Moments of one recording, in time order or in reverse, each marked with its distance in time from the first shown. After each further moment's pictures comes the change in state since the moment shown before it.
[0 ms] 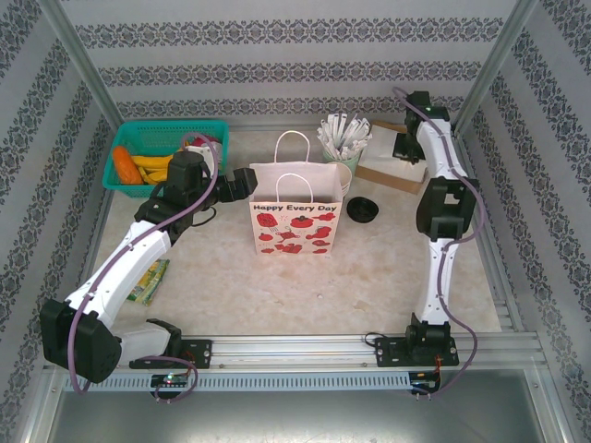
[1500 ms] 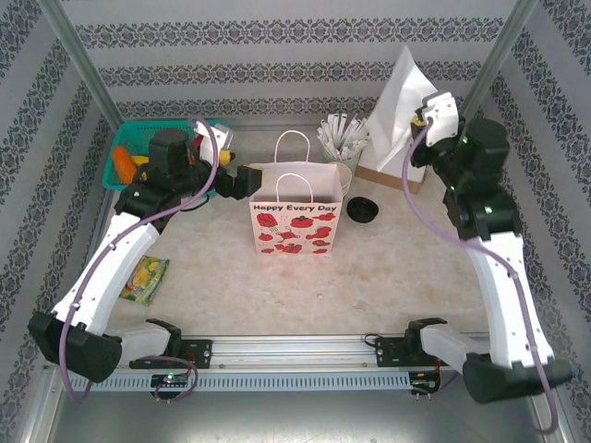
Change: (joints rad) left arm 0.013 0.016 0.284 -0.188 0.338 0.417; right arm 0.192 -1.304 -0.901 0.706 -0.265 -0.634
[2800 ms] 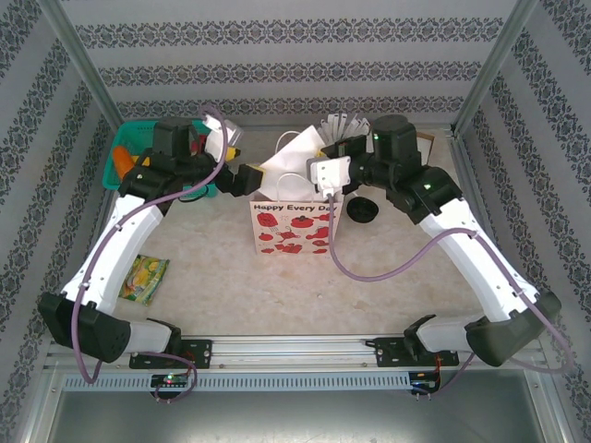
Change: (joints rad) left arm 0.047 0.090 0.080 -0.082 0.079 0.123; right arm 0.407 0.275 0.126 -0.203 -0.161 -0.983
